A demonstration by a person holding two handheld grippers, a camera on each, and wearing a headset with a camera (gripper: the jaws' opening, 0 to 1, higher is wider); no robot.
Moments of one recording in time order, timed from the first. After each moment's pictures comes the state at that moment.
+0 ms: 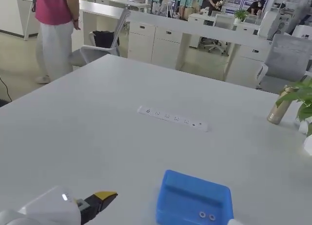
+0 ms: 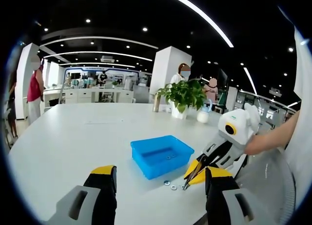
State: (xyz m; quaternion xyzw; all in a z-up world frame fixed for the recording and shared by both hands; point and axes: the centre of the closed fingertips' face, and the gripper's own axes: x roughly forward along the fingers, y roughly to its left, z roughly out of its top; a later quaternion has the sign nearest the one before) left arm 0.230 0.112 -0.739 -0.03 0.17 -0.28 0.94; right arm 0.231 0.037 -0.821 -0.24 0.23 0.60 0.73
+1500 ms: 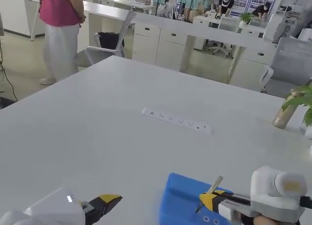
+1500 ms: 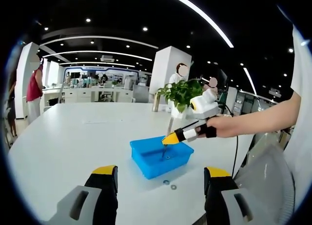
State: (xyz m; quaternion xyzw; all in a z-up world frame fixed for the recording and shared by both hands) left arm 0.229 0.112 -0.739 -0.03 0.17 -0.28 0.94; right arm 0.371 0.016 -0.799 -0.04 0.30 0.46 0.83
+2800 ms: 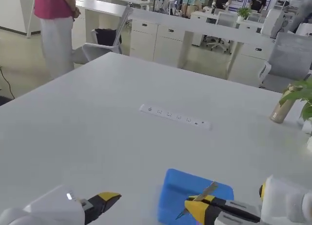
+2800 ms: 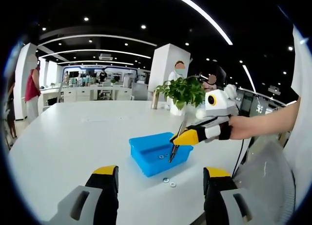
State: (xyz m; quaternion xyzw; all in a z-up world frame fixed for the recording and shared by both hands) left arm 0.228 0.110 -0.743 -0.03 0.18 -0.29 0.94; right arm 0.289 0.047 -0.761 0.02 0.24 0.58 0.78
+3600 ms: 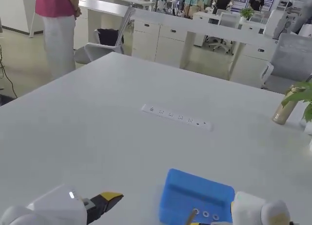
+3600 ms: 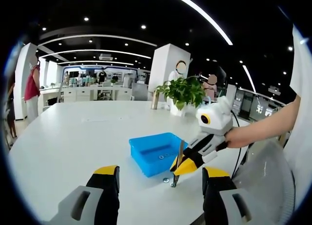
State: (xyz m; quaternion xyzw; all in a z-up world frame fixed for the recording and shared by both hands) left arm 0.228 0.111 -0.743 -0.03 0.18 -0.29 0.94; right arm 0.263 0.051 -0.819 -0.08 0.30 0.61 0.73
